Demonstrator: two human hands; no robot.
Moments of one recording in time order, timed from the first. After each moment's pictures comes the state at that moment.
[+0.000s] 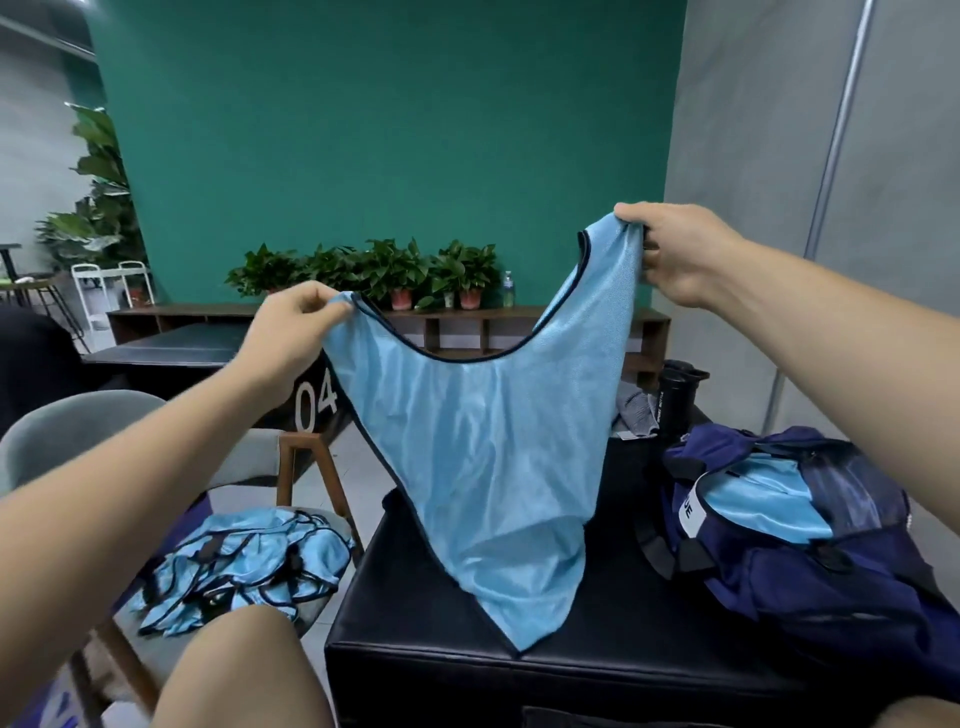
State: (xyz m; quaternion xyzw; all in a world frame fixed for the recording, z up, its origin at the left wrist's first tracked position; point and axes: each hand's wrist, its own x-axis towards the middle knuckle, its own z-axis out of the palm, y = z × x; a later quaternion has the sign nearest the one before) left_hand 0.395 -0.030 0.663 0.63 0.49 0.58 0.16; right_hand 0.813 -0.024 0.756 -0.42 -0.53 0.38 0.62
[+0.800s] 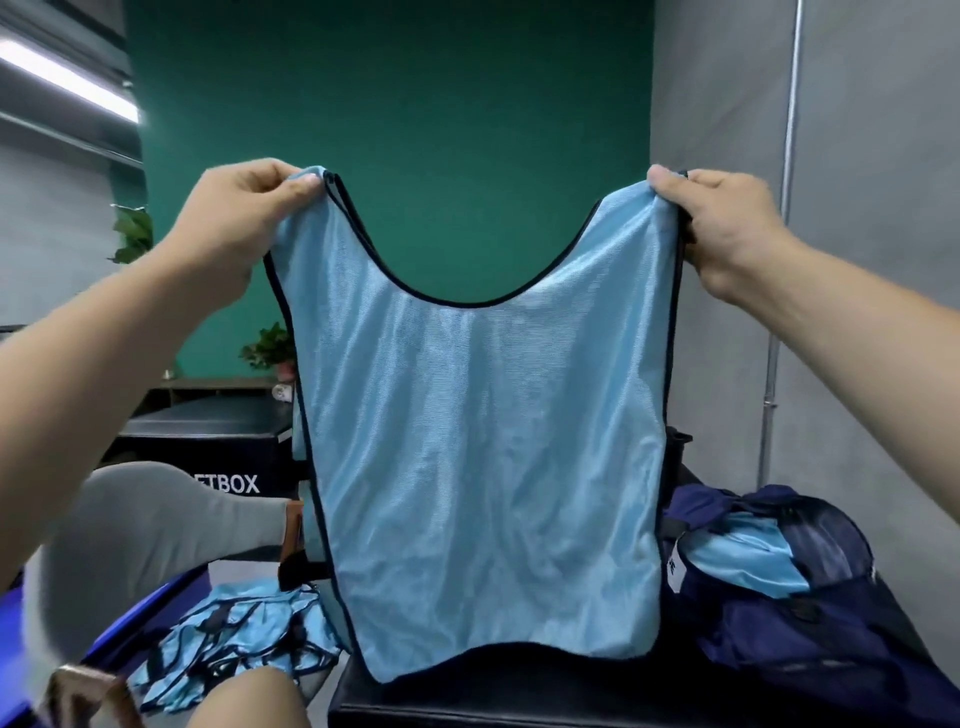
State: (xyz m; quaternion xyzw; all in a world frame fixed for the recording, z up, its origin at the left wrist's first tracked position) left_hand 0.391 -0.137 0.848 0.67 0.34 0.66 0.11; right_hand 0.840 -0.126 0.842 -0.32 -0.59 0.22 0.71
